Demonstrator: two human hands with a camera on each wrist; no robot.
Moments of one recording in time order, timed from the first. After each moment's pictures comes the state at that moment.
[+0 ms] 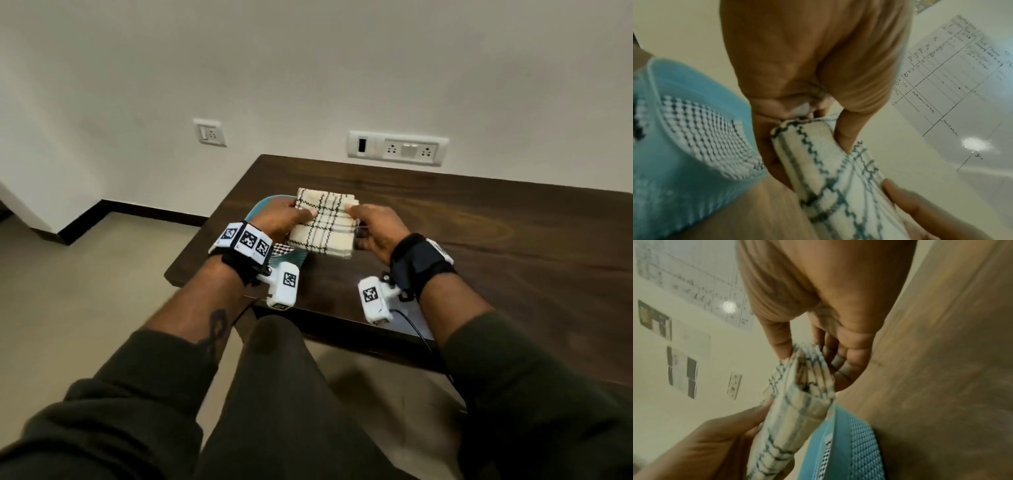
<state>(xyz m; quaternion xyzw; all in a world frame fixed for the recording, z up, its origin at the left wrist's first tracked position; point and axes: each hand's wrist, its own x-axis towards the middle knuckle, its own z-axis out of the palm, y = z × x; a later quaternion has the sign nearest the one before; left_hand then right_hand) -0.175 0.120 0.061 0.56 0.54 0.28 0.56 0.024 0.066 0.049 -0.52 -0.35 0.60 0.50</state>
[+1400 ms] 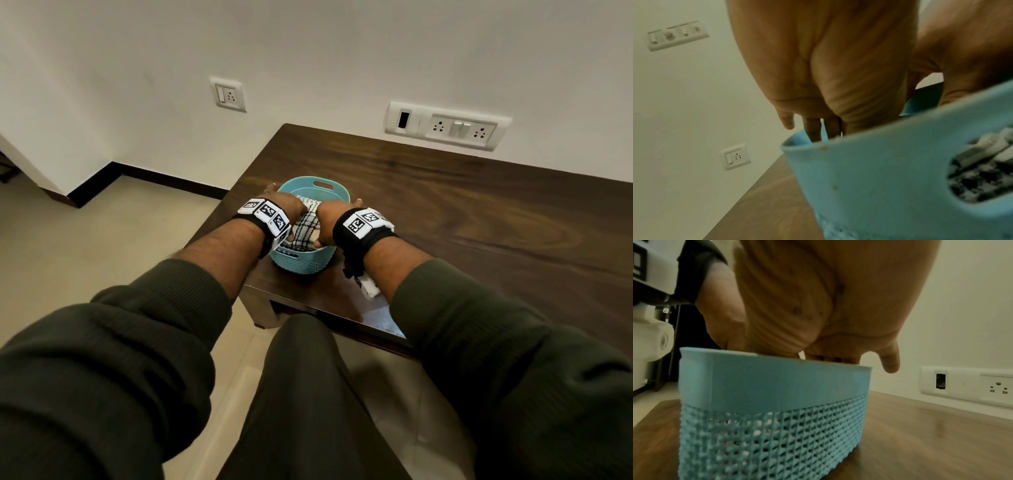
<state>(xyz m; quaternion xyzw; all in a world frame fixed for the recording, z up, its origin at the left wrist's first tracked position) -0.228 0.203 0.015 0.83 0.53 -0.20 -0.02 -0.091 0.172 0.012 -0.61 -0.78 0.14 -0.05</state>
